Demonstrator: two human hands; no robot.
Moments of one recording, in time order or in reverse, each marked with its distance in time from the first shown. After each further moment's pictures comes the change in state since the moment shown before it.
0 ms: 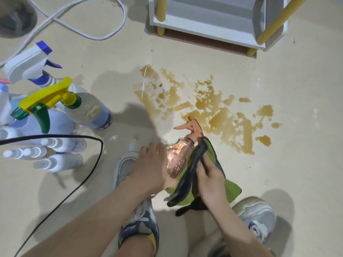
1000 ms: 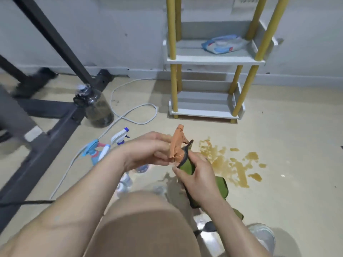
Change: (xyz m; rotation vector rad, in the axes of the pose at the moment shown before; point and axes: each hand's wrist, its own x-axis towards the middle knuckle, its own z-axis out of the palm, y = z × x) left_hand -0.162 0.050 -0.235 -0.946 -0.148 0.142; right_hand -0.106 -0.156 -0.083 0.094 0.035 -0.638
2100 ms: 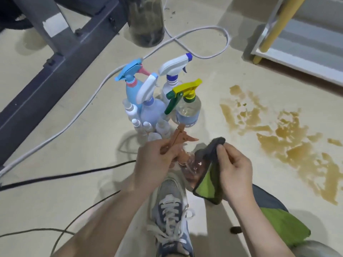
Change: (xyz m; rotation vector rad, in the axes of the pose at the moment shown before) left_hand 0.012 -0.235 -0.021 -0.186 0.867 -0.138; right_hand 0.022 0.082 0.154 0.222 -0.131 0.232
